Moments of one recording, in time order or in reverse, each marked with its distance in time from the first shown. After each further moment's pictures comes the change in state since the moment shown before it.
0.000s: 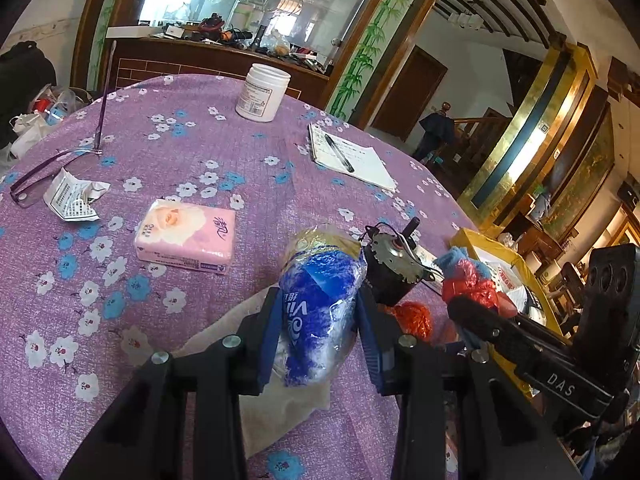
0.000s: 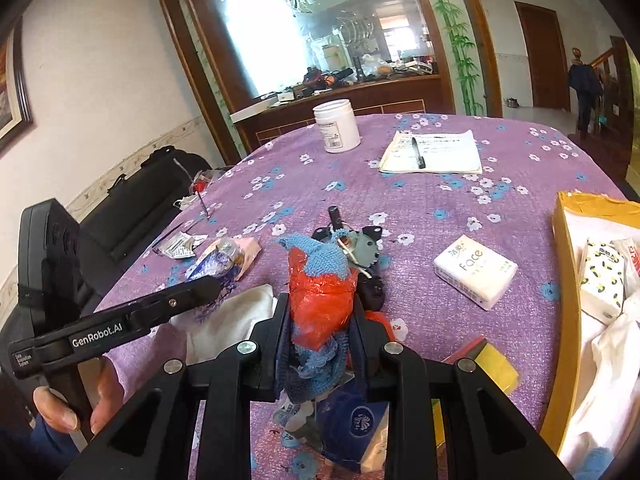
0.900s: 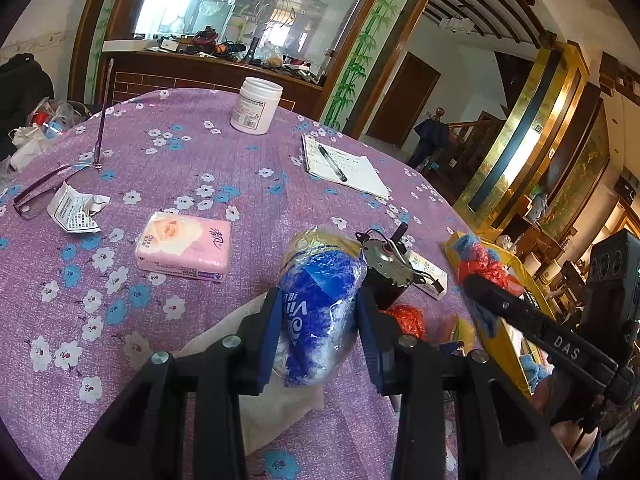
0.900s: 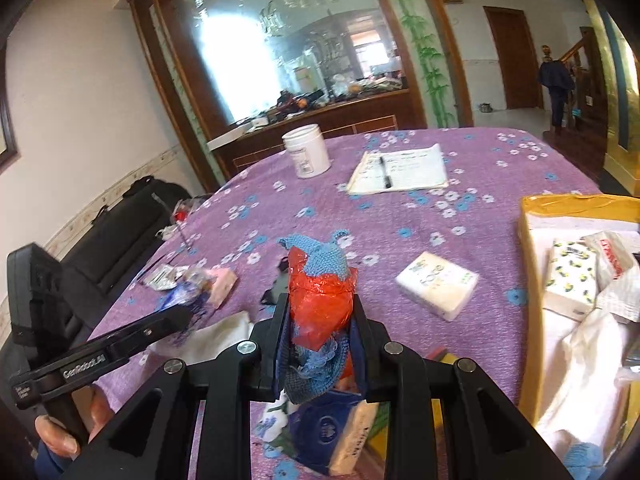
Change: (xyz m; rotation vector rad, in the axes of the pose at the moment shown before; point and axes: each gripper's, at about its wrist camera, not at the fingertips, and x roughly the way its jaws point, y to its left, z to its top) left arm -0.009 -0.006 -0.003 0.033 -0.046 -0.004; right arm -0.020 -0.016 0.005 0.076 -0.084 -0.070
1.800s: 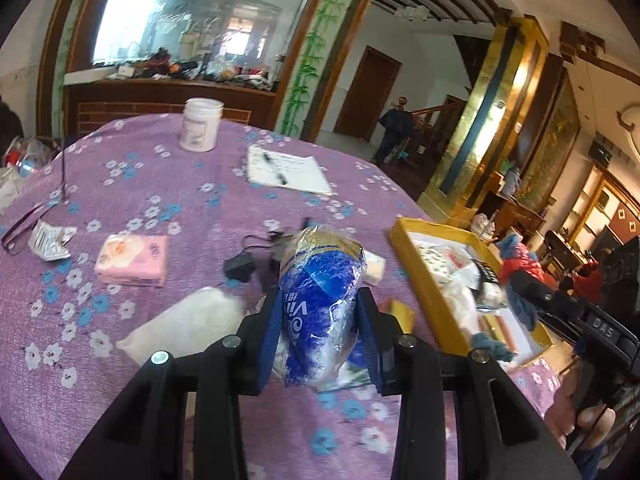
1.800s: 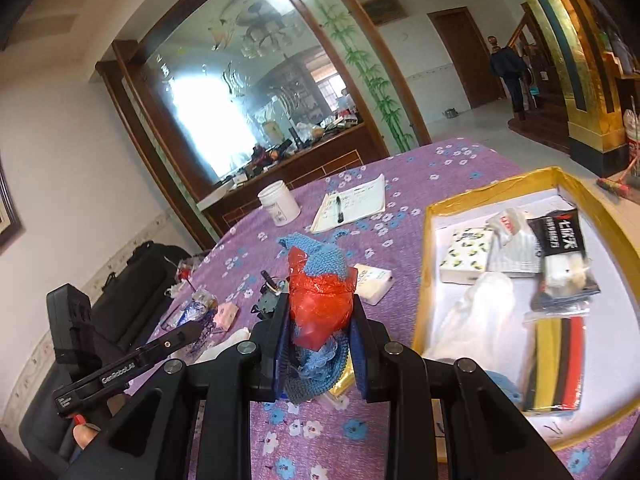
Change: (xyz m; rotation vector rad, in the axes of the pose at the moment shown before) left arm -0.026 -0.071 -0.007 0.138 -0.005 -0.078; right arm -0.129 -0.053 -0.019 0.193 -0.153 0.001
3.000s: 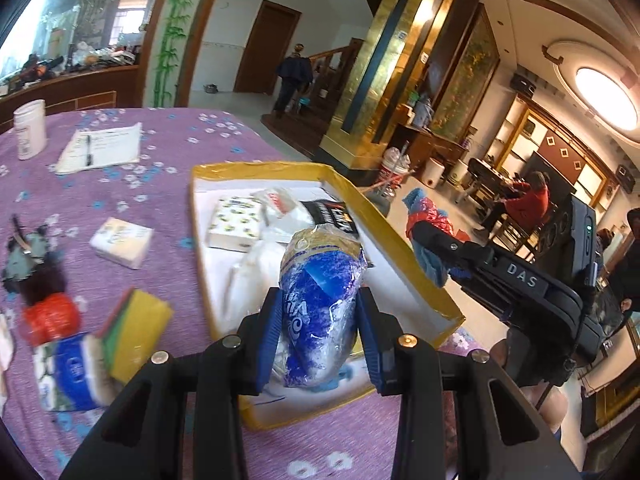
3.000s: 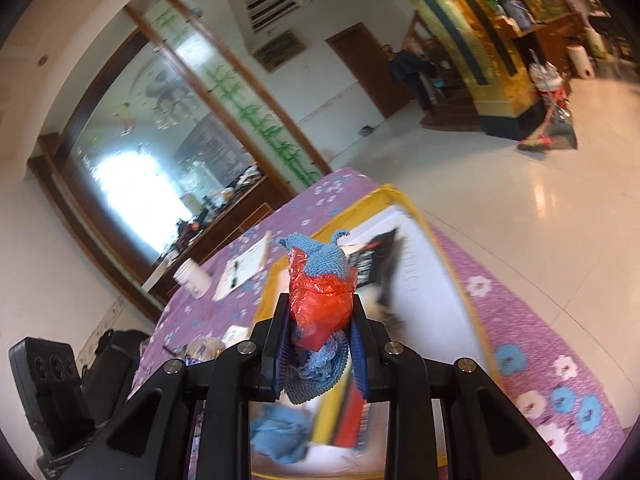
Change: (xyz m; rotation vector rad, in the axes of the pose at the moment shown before) left arm 0.092 -0.199 -0.027 0.193 0.191 -0.292; right arm -0.082 -0.154 0.013 0.288 -0.157 -0.199
